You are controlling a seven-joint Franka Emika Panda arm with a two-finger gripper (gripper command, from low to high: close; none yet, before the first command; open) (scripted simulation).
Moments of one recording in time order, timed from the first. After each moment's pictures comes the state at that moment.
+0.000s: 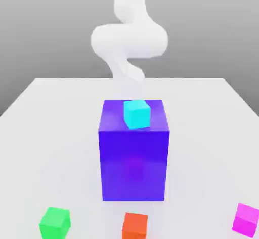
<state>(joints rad) 0.03 -0.71 0.01 -2.30 -0.01 2.33 0.76</state>
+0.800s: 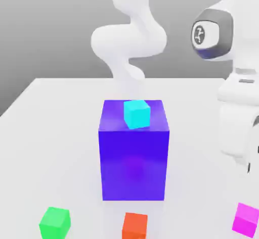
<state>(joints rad) 0.27 0.17 0.17 -2.28 -0.11 2.58 0.43</state>
